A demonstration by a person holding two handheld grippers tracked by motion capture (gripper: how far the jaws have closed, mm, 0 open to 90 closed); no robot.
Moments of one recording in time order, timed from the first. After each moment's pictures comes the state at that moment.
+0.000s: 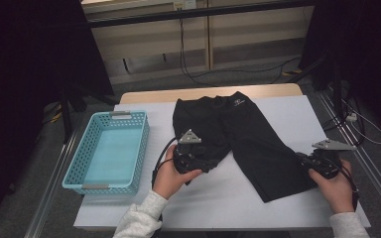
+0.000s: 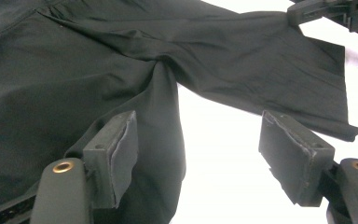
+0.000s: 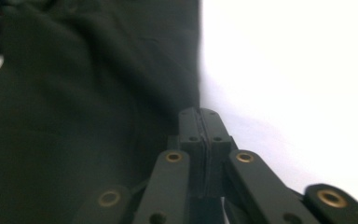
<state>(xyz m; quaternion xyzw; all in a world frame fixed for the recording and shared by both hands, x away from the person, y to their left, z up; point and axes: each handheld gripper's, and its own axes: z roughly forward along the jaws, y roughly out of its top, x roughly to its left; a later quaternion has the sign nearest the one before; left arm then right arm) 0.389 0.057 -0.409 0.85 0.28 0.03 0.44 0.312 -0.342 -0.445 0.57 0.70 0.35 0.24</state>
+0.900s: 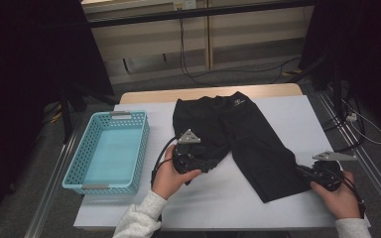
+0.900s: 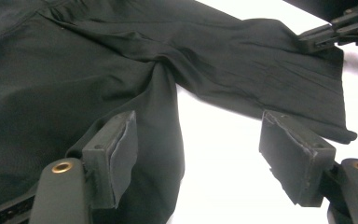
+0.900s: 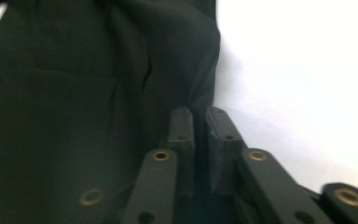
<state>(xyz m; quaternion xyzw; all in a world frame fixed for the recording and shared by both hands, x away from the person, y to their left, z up) 0.389 0.060 -0.407 0.85 0.28 0.03 0.45 0.283 -0.338 -0.453 0.57 0.72 0.33 0.20</state>
